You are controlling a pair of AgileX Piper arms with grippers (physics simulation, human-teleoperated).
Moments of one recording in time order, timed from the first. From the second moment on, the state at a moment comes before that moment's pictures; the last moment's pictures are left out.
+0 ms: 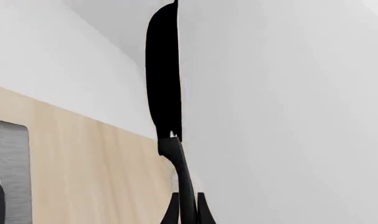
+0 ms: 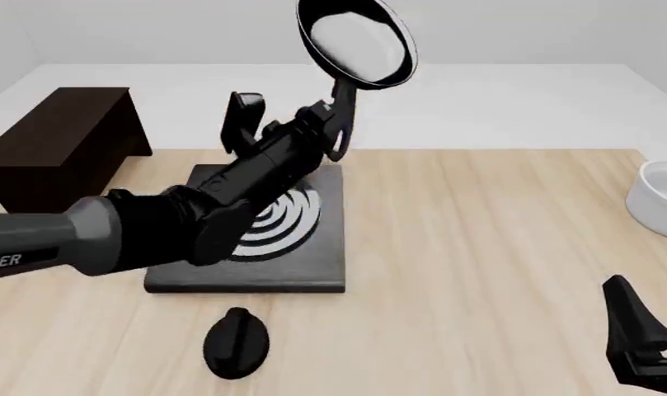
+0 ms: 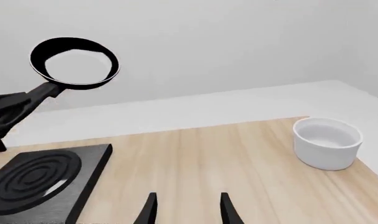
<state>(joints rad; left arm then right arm) -0.67 1.65 -0.96 -0.67 -0.99 -0.02 0.04 0.00 -0.03 0.11</state>
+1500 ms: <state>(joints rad) 0.10 1.48 -0.69 -0.77 -1.18 -0.01 0.01 0.00 0.00 0.07</state>
